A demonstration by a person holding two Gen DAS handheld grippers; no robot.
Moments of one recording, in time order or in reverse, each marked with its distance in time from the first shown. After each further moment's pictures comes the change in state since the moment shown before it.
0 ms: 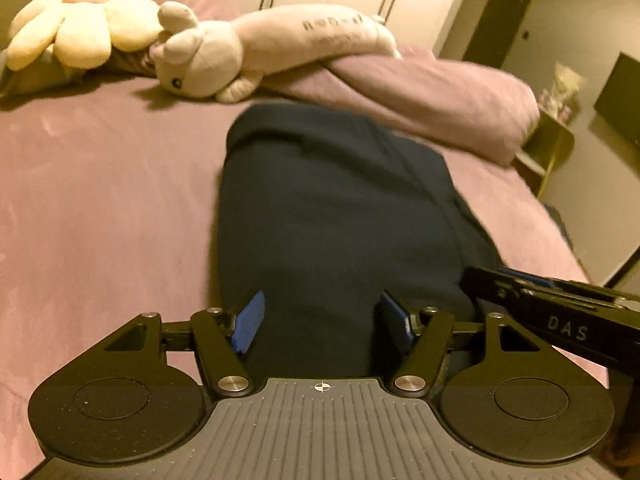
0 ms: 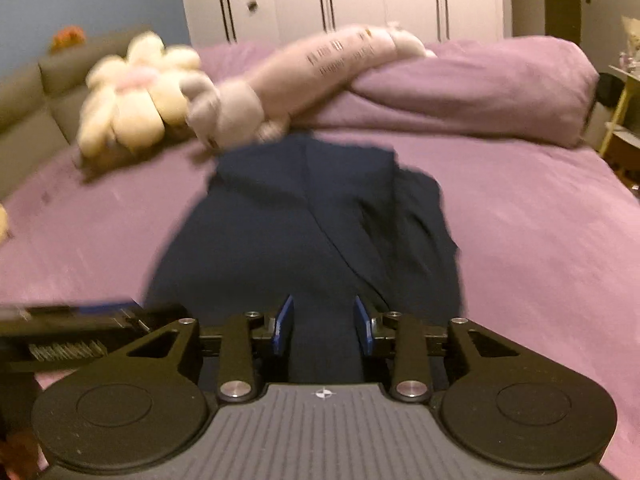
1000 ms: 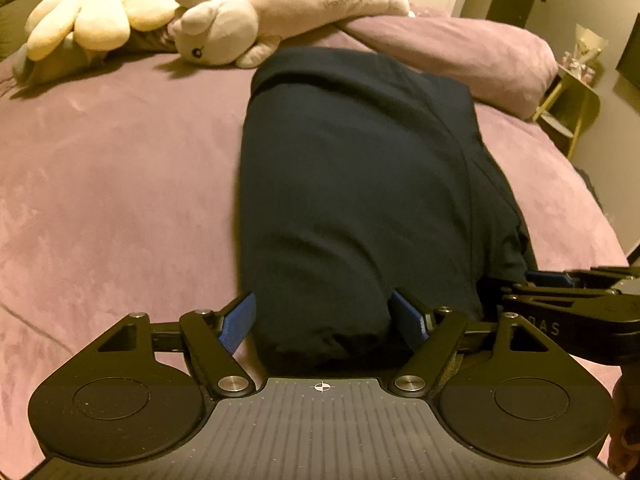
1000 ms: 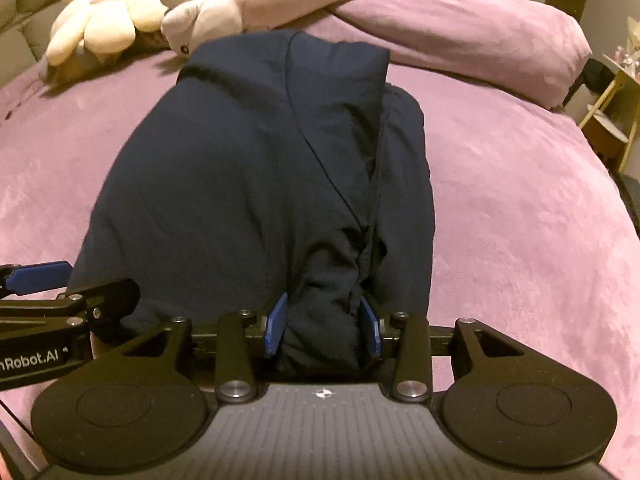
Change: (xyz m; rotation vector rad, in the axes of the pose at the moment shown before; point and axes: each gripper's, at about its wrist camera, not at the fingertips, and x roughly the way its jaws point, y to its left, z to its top) left arm -0.012 -0.014 -0.037 0.031 0.089 0.106; right arm 0.010 0.016 -0.021 -0.089 0.216 -0.128
